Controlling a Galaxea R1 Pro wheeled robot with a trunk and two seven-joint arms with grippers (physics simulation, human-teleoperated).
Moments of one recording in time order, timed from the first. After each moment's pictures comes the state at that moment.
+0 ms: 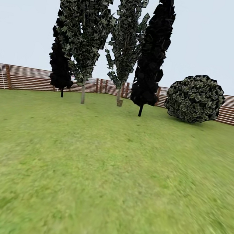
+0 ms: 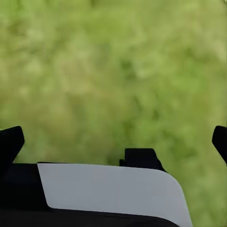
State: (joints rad) left arm 0.01 0.02 0.01 -0.06 0.04 -0.01 -0.11; right arm -0.07 0.02 -0.01 -0.04 0.00 -0.28 0.01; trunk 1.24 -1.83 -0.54
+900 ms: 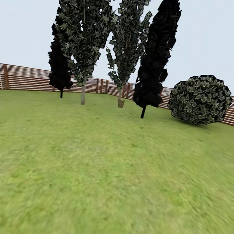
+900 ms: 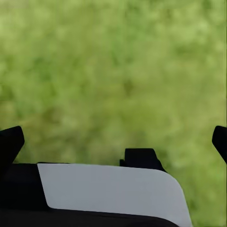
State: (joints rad) left arm 0.01 0.02 0.01 -0.06 0.04 -0.01 -0.11; right arm -0.07 0.02 -0.01 -0.04 0.00 -0.28 0.01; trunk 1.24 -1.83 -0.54
